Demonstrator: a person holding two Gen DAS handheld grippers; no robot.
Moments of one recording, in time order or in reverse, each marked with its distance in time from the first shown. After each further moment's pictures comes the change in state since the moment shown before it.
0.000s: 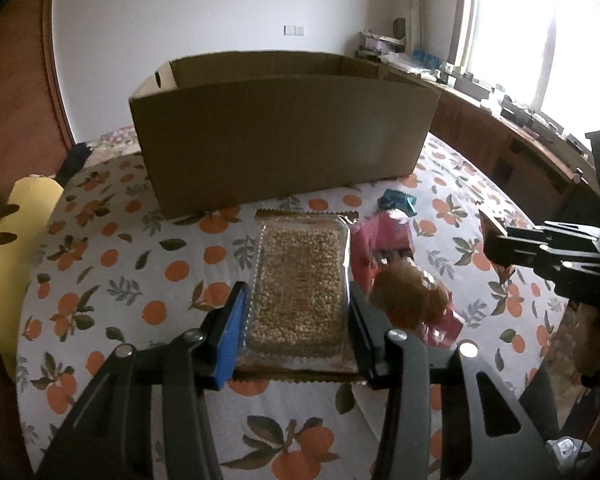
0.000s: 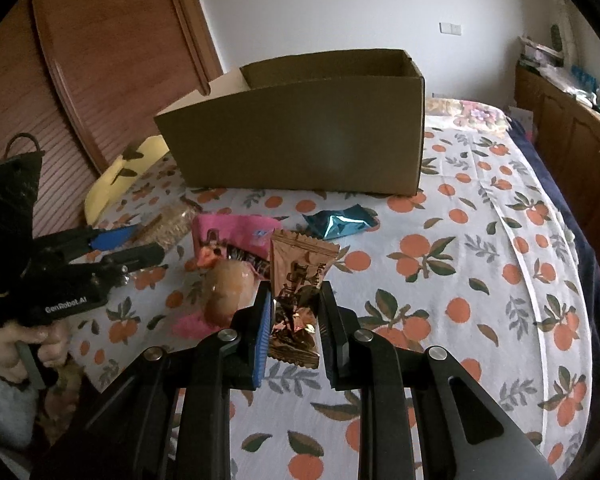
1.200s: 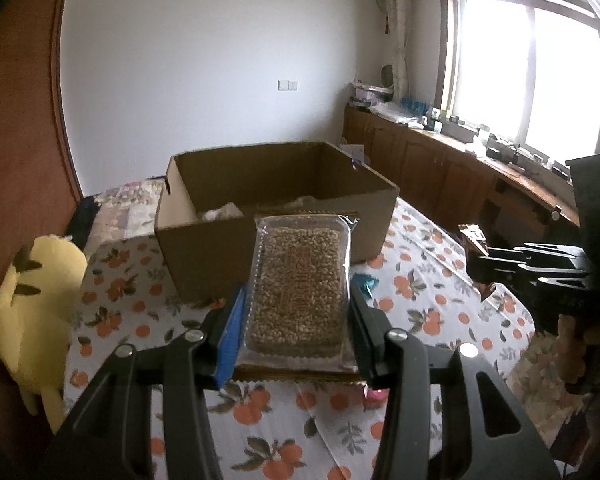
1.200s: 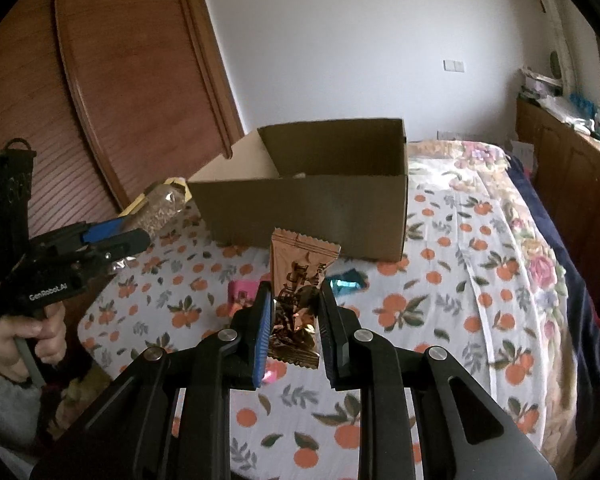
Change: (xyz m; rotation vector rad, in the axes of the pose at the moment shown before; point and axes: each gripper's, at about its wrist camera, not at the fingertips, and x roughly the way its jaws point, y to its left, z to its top) left arm -0.080 -0.022 0.055 0.032 -0.185 0.000; right arm -0.068 0.003 0.039 -0.027 -0.132 0.029
